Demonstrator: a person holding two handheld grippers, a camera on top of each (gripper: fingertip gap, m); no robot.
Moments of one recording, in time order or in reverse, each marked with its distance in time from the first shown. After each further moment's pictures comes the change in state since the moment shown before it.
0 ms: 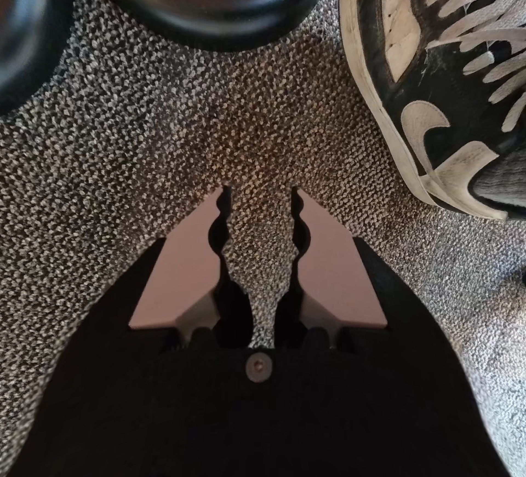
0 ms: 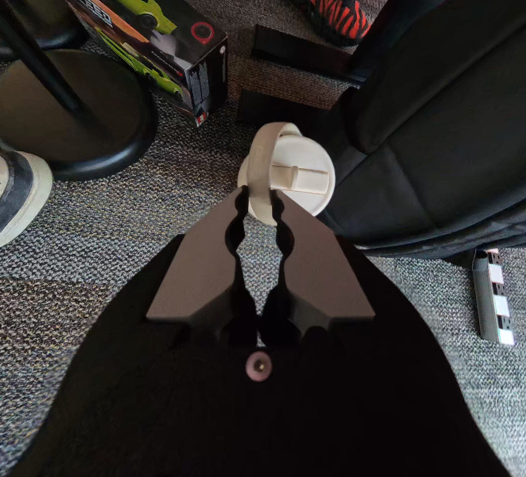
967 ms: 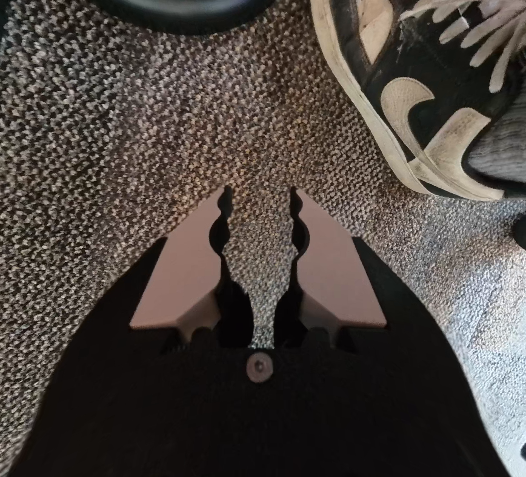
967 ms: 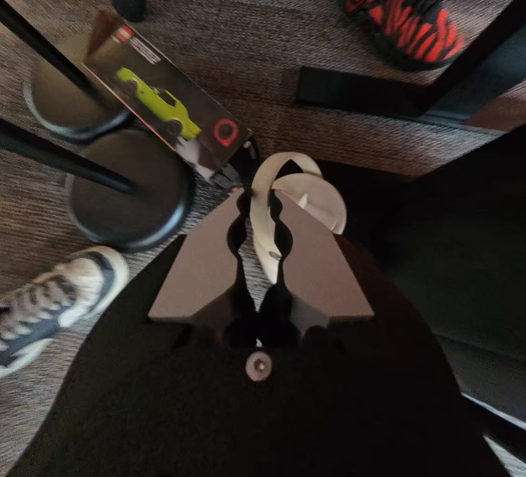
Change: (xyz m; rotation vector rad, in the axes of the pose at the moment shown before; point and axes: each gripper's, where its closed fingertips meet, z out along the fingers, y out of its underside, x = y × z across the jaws) left arm 0.015 0.004 0.013 -0.080 0.052 0.011; right arm 0.007 -0.117 0.113 -0.100 -0.270 0.114
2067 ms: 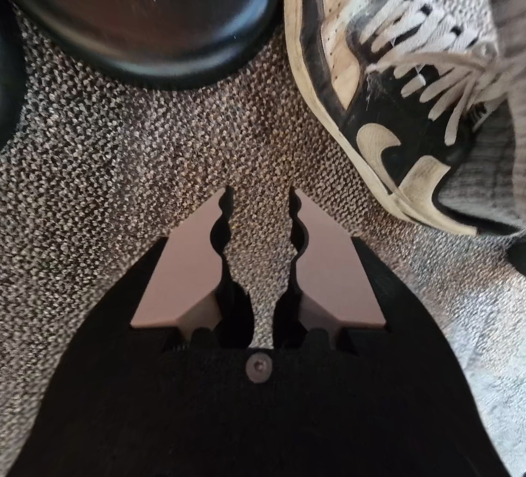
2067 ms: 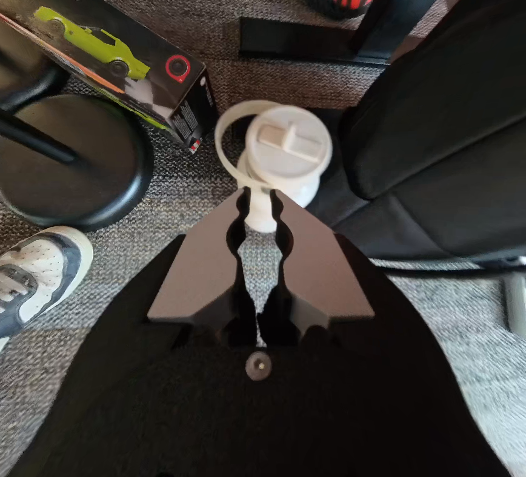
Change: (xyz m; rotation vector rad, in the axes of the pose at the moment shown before) left arm 0.017 -0.037 0.008 0.007 -0.036 0.054; right arm 0.005 0.071 -0.050 -0.020 0.264 0.045
